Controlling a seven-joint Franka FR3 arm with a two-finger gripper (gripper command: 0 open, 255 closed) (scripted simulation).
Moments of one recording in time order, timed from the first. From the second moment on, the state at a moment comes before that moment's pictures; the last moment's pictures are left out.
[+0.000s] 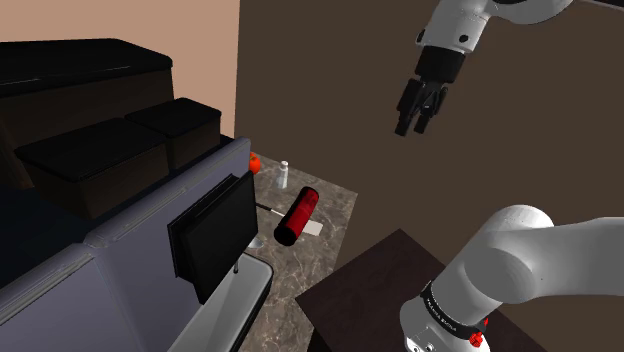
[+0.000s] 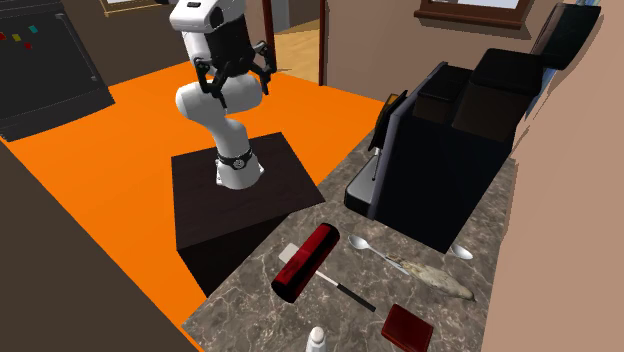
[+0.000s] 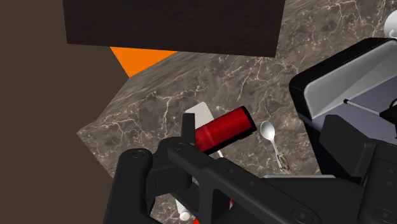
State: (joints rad) arm 0.02 -0.83 -0.01 -2.35 0.10 1.43 -0.03
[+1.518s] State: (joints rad) arm 0.11 -0.31 0.04 -2.59 0.09 2.27 -0.24
